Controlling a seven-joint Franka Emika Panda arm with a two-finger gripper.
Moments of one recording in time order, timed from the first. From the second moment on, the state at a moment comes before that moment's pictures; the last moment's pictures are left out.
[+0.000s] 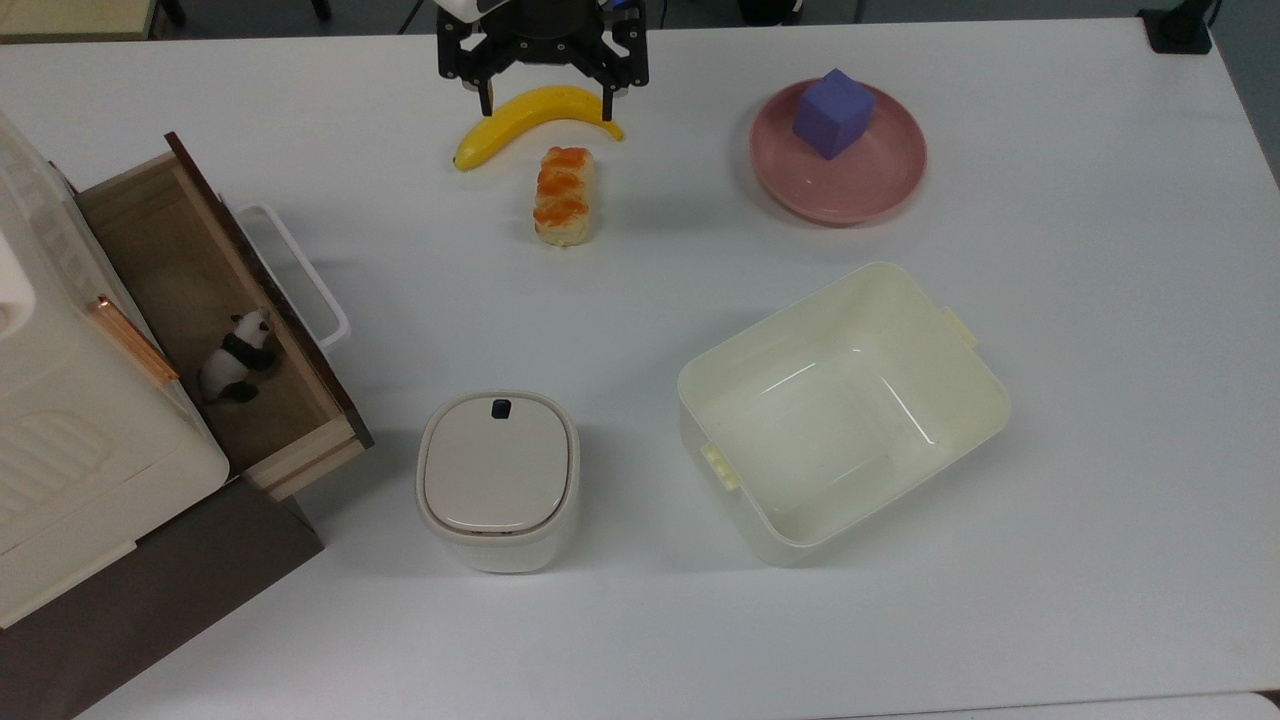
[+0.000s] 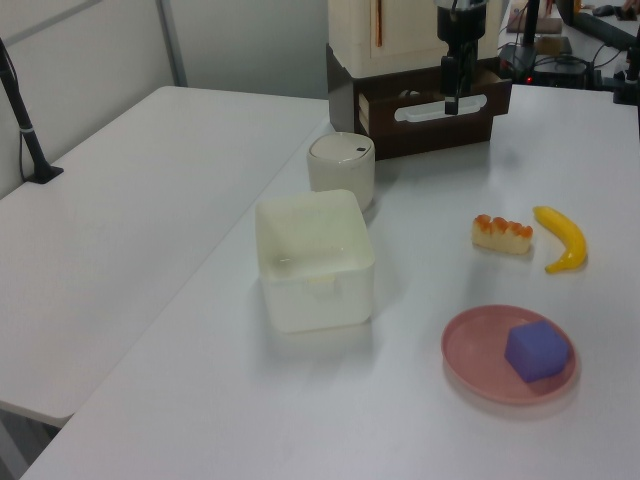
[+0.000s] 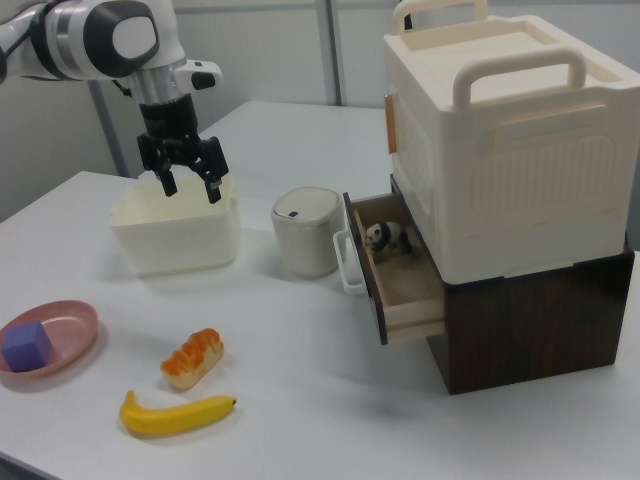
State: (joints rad) arm 0.04 0.10 0.02 -1.58 -0.06 1.66 0.06
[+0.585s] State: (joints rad) arm 0.04 0.10 0.02 -1.58 -0.06 1.65 0.05
